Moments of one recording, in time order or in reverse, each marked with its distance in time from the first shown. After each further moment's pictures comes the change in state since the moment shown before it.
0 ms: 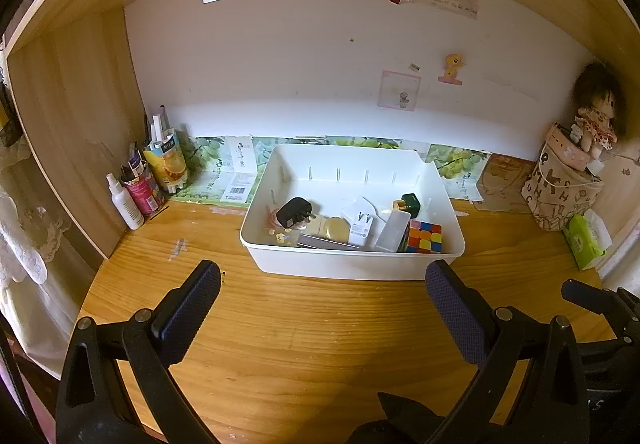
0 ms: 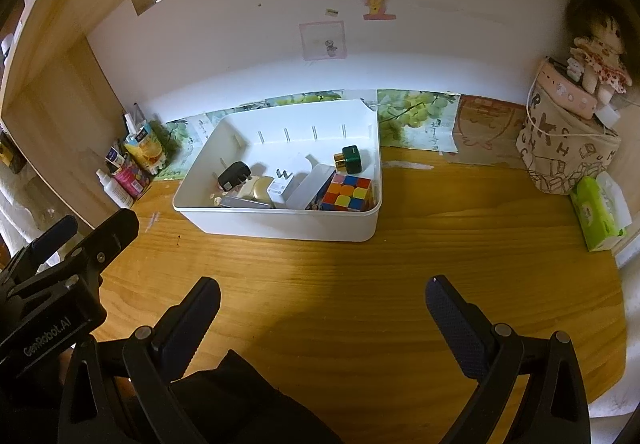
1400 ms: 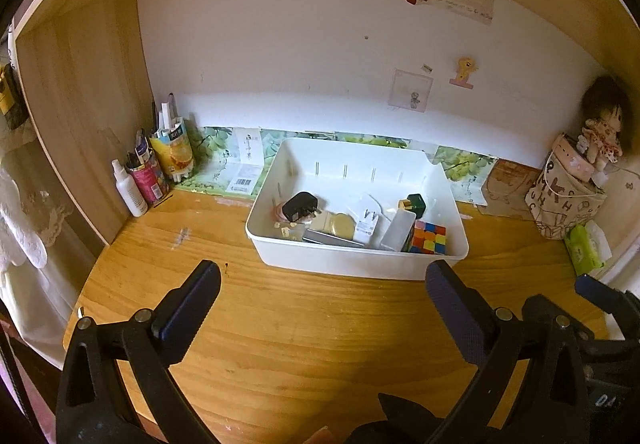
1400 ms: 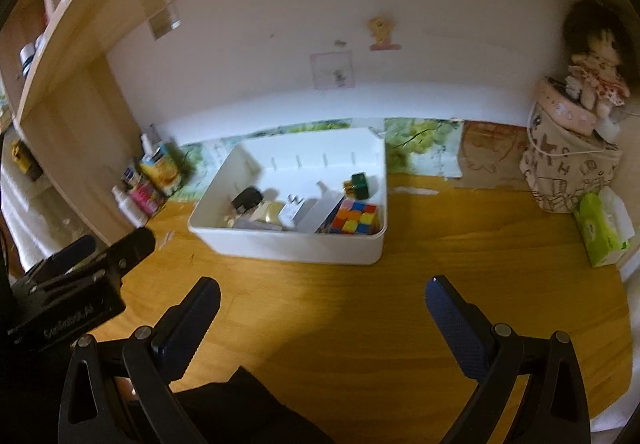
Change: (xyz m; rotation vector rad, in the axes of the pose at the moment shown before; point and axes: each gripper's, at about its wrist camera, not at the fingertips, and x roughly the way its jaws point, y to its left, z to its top) left arm 0.001 0.005 0.000 -0.047 0.013 0.010; right arm -0.017 -0.004 0.001 -0.005 -0.108 0.034
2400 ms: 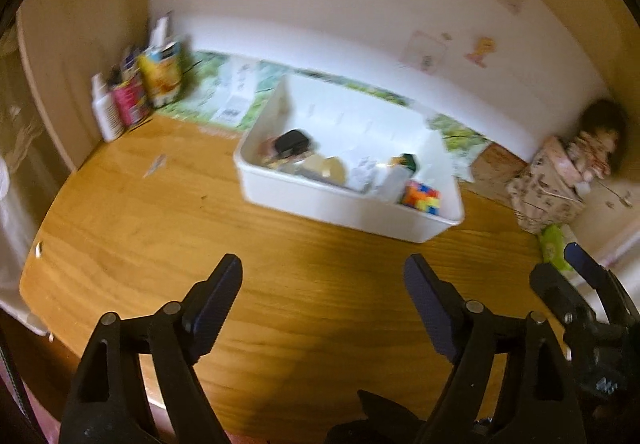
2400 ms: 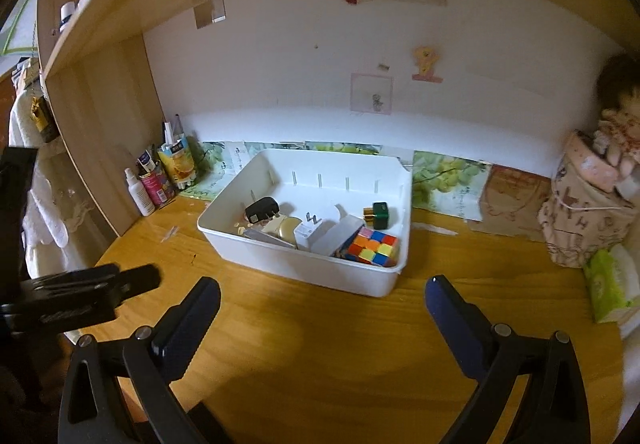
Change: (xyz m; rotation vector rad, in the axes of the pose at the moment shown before) left arm 0.023 0.030 -0.024 -0.133 0.172 -0.151; right arm 0.006 0.016 -0.007 -0.169 -0.087 0.039
